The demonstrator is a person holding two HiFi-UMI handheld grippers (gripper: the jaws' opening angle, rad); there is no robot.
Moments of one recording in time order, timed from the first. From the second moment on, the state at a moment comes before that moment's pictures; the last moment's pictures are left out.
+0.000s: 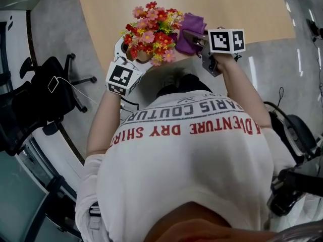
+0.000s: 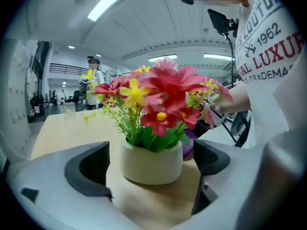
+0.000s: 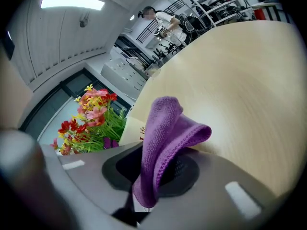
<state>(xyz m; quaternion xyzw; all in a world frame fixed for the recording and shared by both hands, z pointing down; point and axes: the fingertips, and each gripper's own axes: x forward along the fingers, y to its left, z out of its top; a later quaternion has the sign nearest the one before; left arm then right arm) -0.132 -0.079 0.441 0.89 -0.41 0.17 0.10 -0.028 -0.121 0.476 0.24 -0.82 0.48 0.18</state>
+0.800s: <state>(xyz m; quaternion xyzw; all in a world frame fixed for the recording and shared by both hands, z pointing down) -0.132 -0.089 0.463 0.73 -0.66 0.15 0.14 -0.010 -0.113 0.460 0.23 -0.83 0.48 0.16</state>
